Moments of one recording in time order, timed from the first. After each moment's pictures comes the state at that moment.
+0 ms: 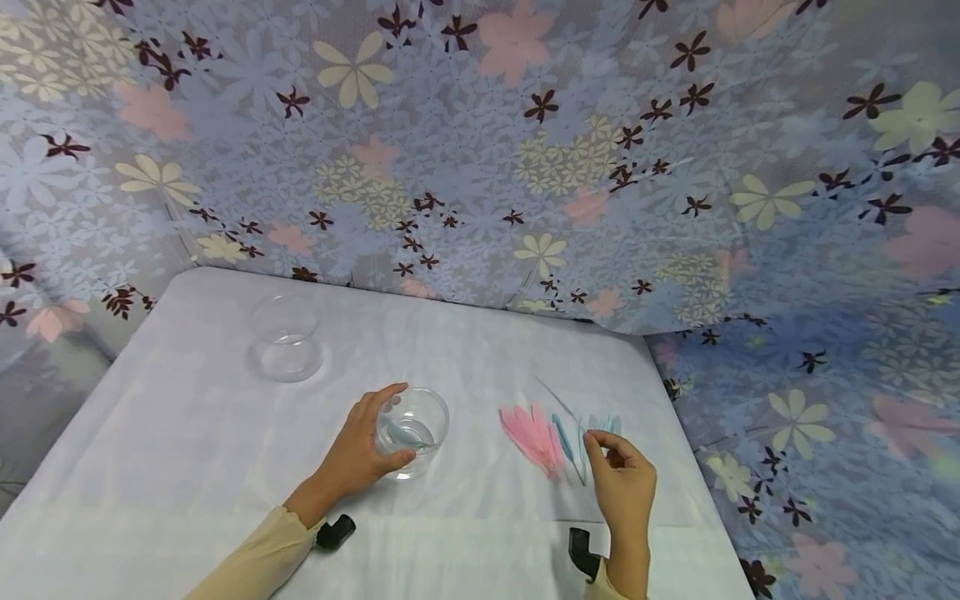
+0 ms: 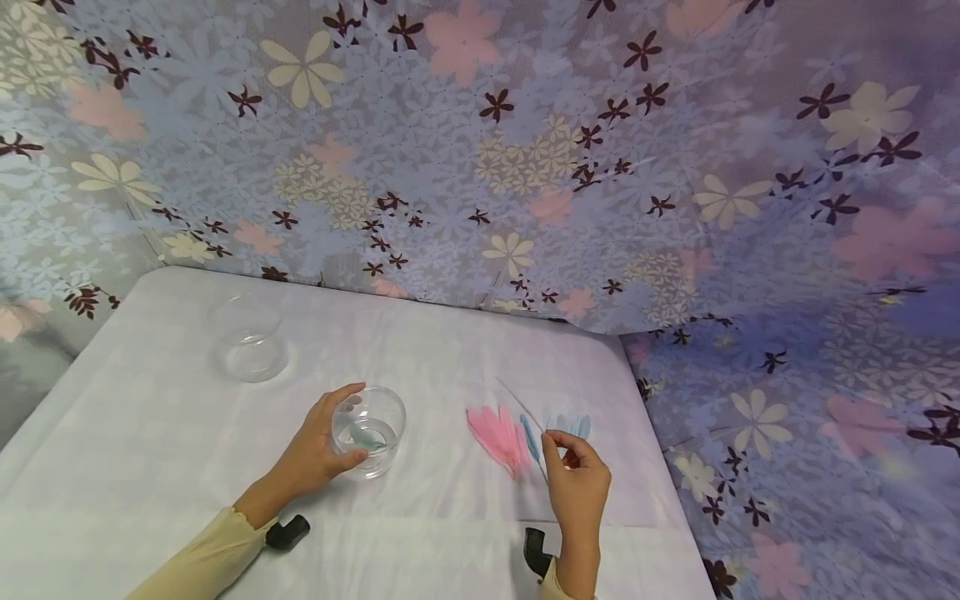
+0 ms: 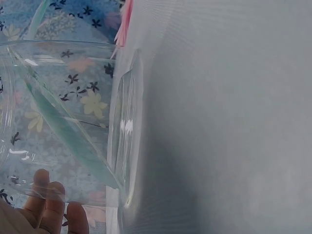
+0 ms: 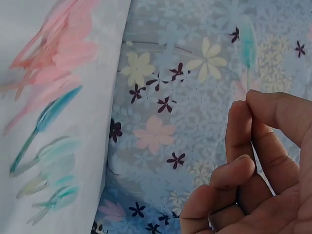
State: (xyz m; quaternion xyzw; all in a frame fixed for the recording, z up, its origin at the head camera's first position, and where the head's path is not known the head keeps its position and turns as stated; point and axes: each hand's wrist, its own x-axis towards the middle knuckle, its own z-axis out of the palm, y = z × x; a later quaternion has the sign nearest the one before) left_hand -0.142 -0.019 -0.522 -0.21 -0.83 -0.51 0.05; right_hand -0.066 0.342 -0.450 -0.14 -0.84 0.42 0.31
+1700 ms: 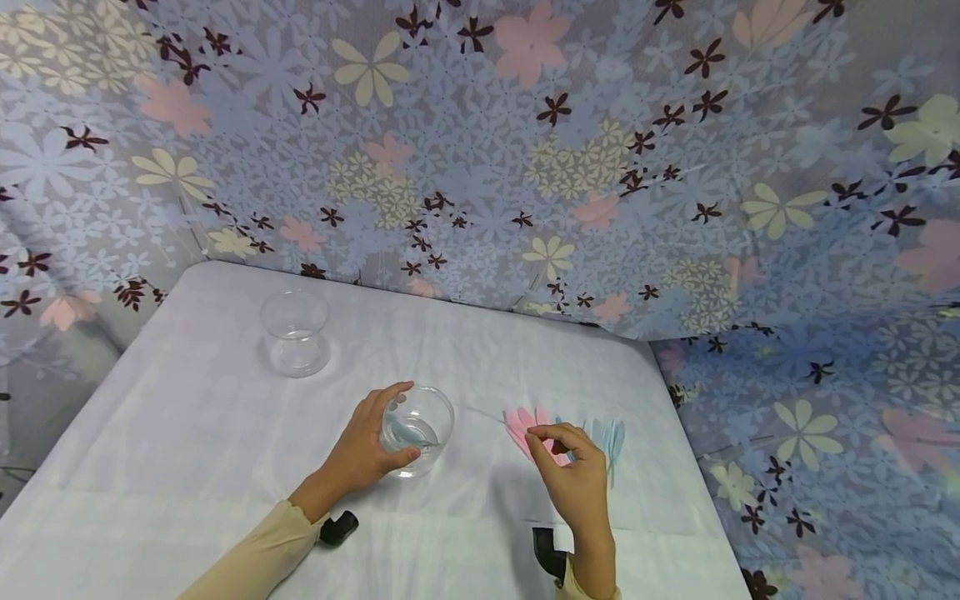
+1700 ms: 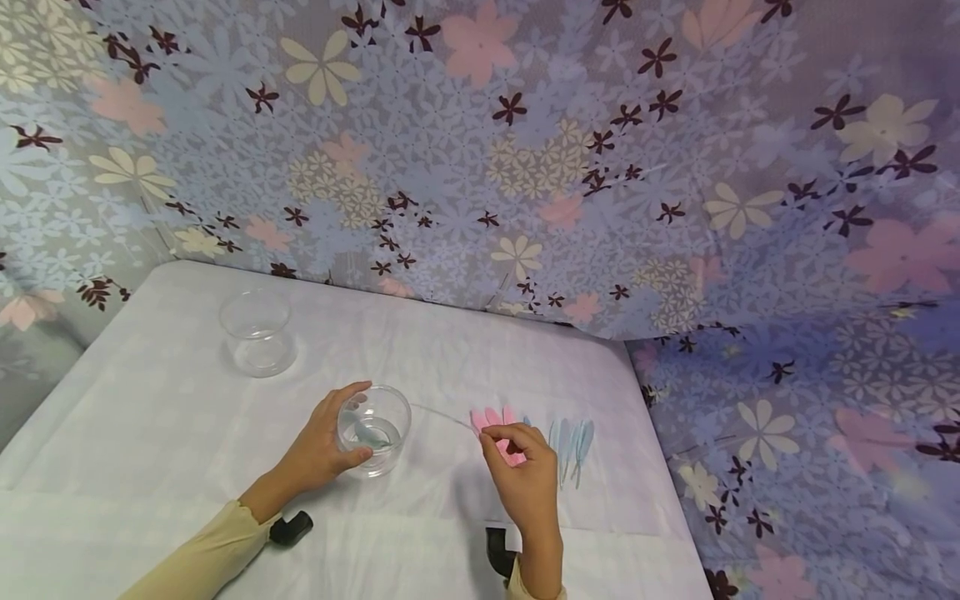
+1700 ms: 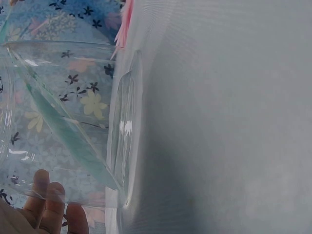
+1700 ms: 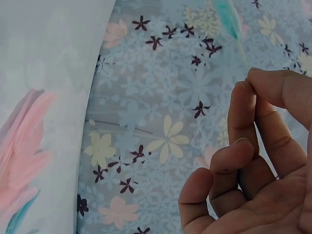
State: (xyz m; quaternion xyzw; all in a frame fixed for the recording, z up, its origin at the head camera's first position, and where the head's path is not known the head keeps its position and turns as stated) left_hand -0.142 -0.018 -0.523 -0.21 -0.83 -0.51 0.04; right_hand -0.074 0.279 -0.433 0.05 -0.86 0.45 0.23
